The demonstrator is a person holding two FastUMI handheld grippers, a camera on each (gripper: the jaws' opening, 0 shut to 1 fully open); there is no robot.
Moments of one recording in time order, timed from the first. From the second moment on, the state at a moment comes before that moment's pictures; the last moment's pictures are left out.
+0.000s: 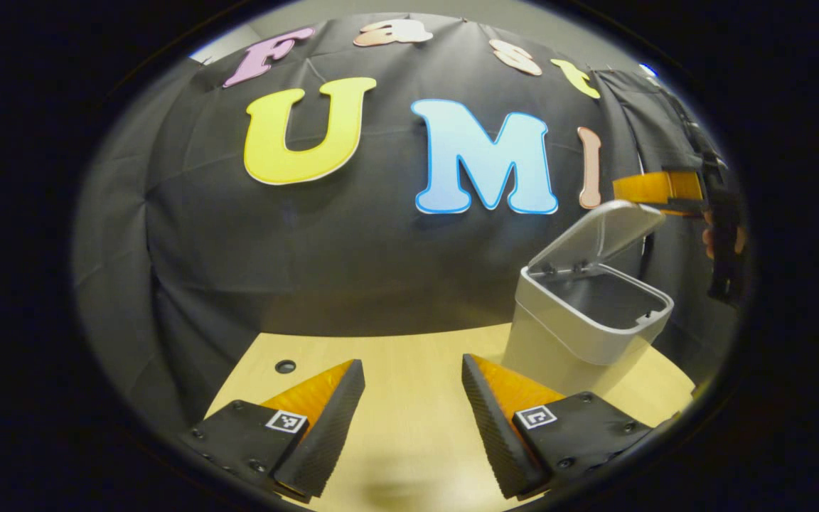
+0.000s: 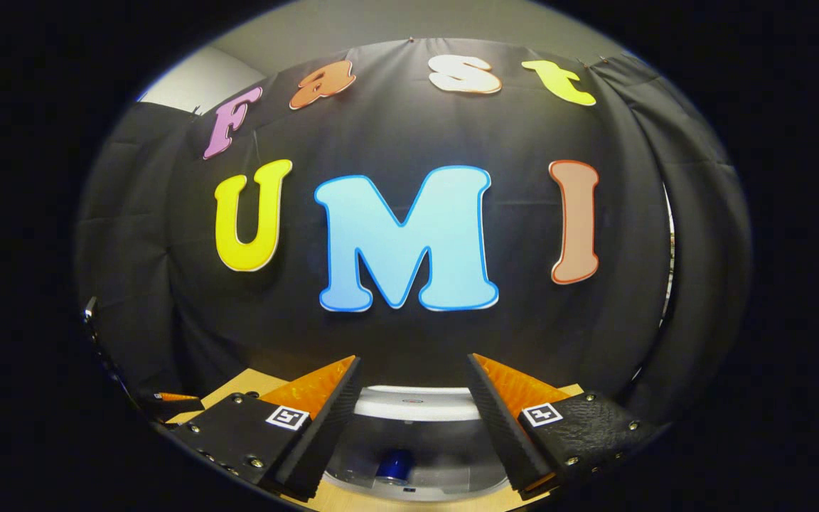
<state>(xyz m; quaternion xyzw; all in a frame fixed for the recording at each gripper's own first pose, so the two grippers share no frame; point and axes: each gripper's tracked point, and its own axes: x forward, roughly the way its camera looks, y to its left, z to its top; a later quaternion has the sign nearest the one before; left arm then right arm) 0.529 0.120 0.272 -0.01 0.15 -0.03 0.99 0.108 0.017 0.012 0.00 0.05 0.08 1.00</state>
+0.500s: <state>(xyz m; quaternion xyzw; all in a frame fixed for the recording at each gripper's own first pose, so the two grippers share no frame) 0.528 0.124 0.268 -0.01 0.16 -0.03 0.99 0.090 0.022 -0.064 0.00 0.12 0.08 0.99</state>
